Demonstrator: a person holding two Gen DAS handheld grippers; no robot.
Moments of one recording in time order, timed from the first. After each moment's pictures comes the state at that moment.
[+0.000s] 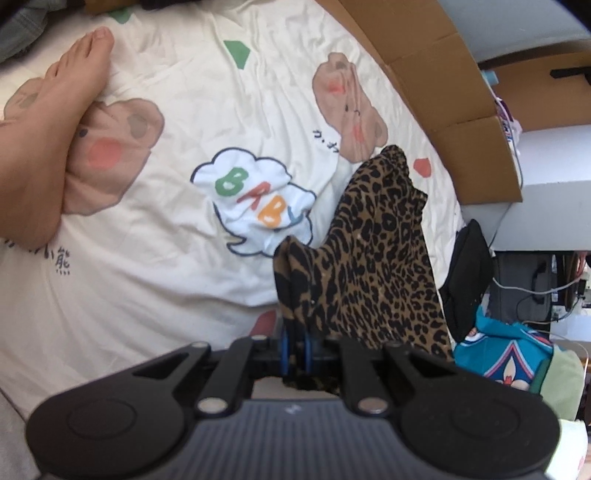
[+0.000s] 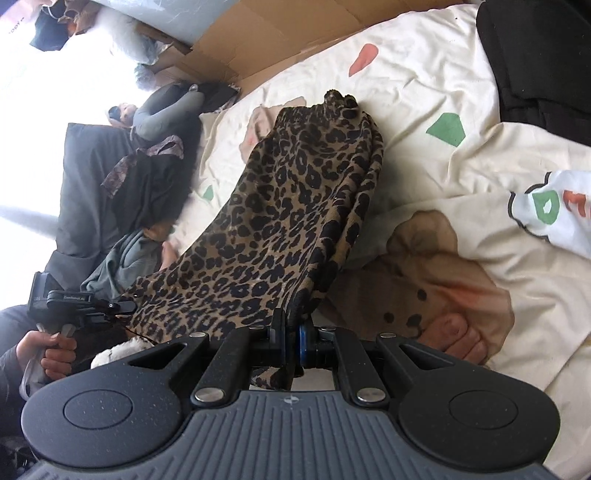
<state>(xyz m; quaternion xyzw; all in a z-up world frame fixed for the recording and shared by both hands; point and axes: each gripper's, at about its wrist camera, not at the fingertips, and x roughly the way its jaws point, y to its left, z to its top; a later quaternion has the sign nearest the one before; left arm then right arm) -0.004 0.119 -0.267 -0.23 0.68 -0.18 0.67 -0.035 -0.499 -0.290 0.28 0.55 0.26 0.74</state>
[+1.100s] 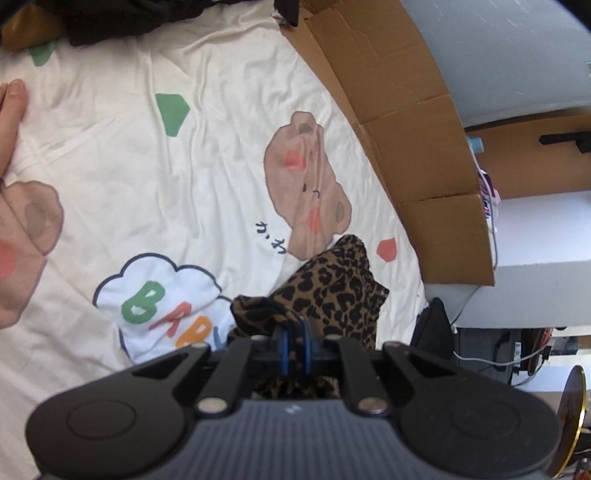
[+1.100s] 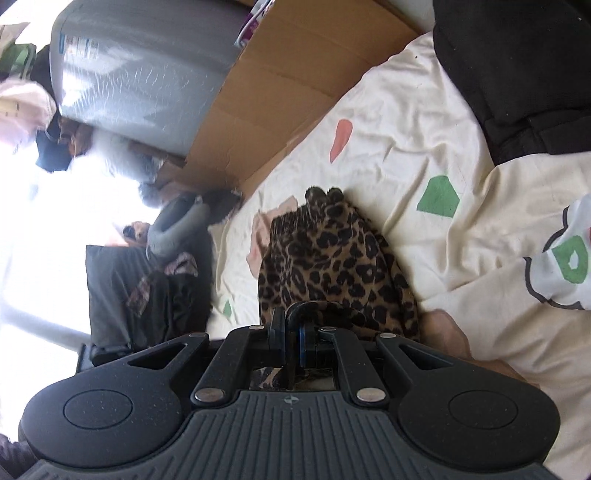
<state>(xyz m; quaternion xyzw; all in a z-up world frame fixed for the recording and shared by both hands) 0.102 0.073 -0.301 -0.31 0.61 -0.19 0.70 0.018 -0.517 -0.341 0.44 0.43 0.21 0.76</state>
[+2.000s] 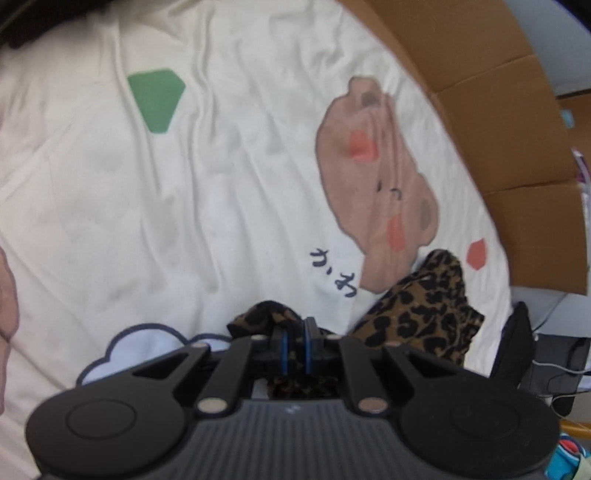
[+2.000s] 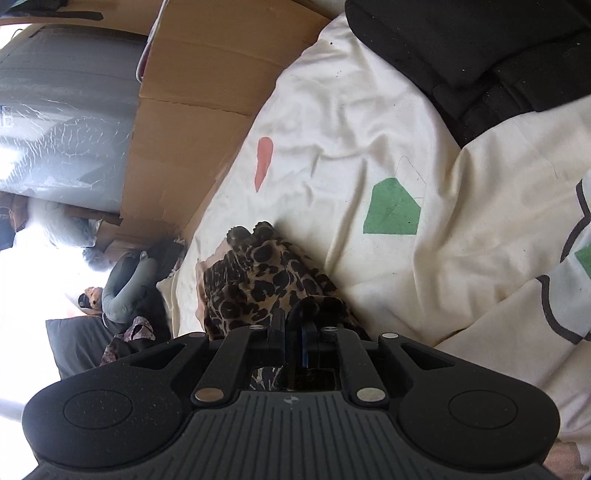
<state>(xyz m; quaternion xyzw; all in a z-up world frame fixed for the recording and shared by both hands) 0.171 0.011 -0.379 -0.21 0.68 -0.13 0.69 0.067 -0.507 -0.404 0.50 0.44 0.10 0.74</state>
